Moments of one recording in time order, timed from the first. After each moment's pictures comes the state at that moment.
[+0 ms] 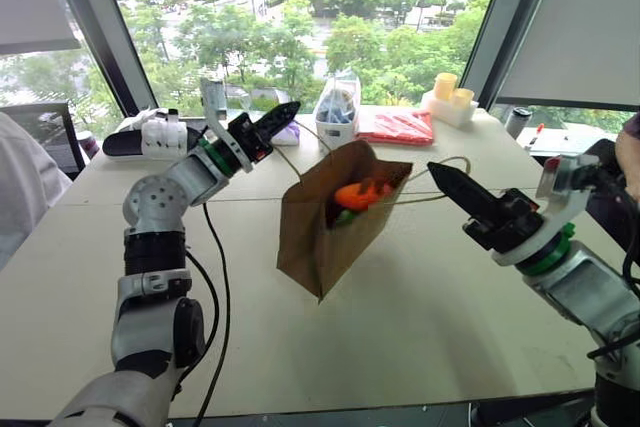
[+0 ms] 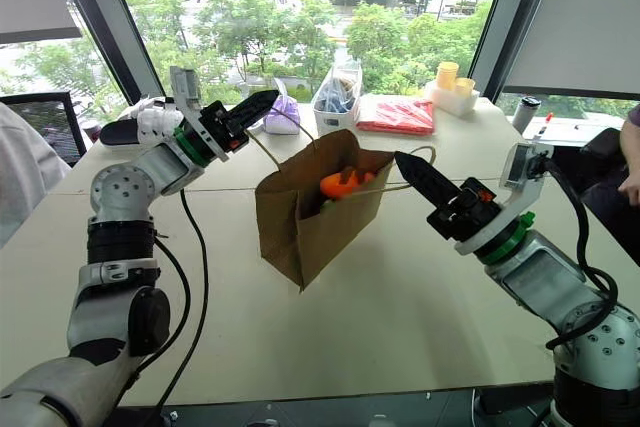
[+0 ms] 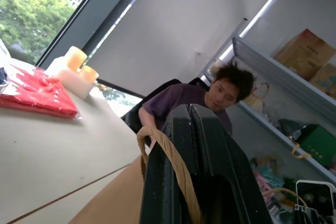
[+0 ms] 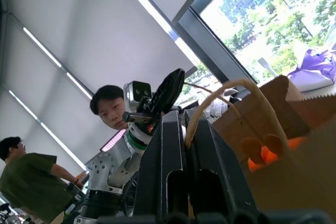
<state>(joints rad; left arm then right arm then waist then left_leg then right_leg) -1.00 0.30 0.34 0.35 -0.98 0.88 -0.54 -0.26 -0.59 -0.41 -0.48 1.71 0.76 0.10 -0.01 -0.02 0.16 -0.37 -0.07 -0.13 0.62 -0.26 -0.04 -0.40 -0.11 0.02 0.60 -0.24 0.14</state>
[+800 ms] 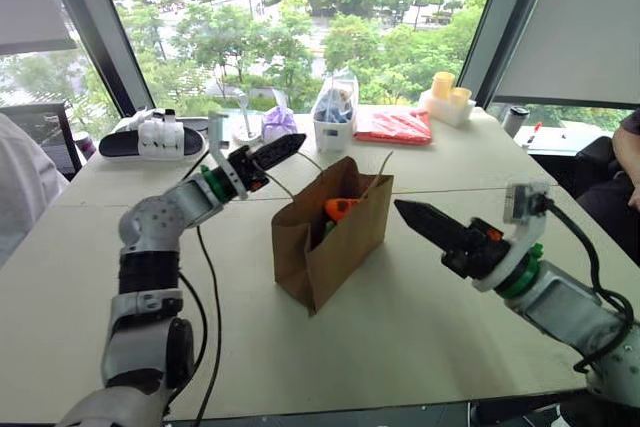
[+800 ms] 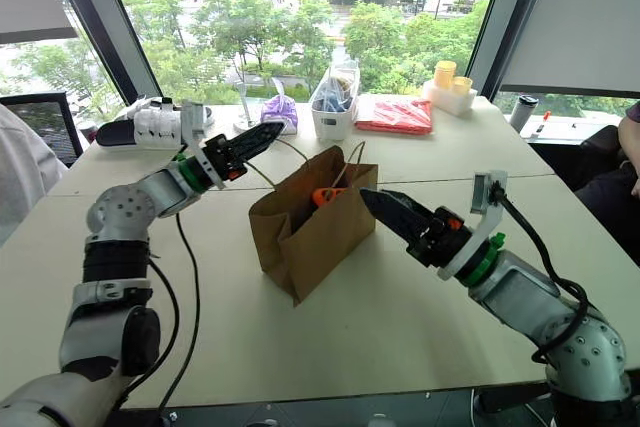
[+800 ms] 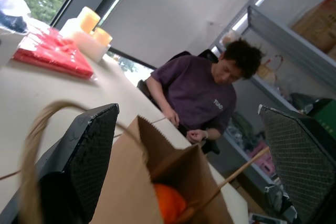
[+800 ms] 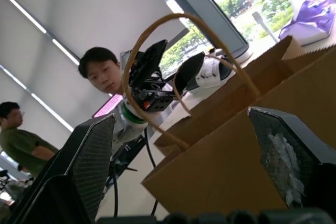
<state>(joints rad) -0.84 0.40 0.31 0.29 -0.92 0.94 -0.68 -0.10 -0.61 -0.31 -0.54 1.60 0.76 0.24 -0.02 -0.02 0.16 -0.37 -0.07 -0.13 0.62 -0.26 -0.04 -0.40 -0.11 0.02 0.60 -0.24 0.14</state>
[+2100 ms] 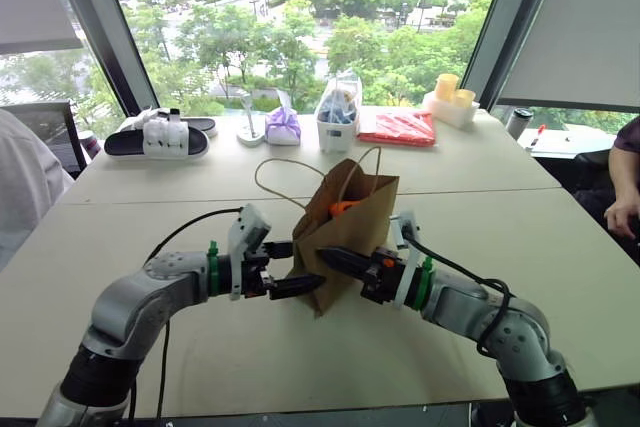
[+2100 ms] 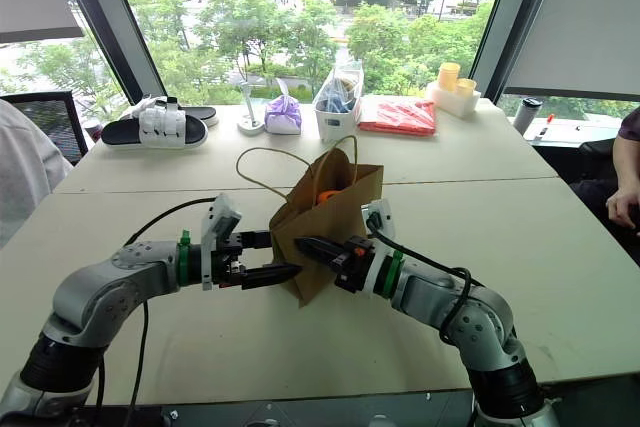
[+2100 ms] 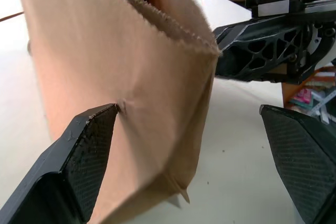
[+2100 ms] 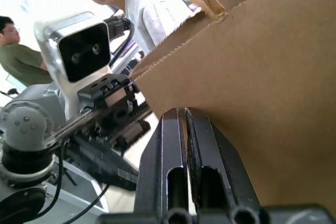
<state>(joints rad) -0.40 0.55 -0.08 -0.33 -0.66 0.81 -0.80 -0.32 -0.40 0.06 -0.38 1.11 0.87 0.33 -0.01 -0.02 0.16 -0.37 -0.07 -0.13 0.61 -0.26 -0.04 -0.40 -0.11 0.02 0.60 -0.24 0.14</state>
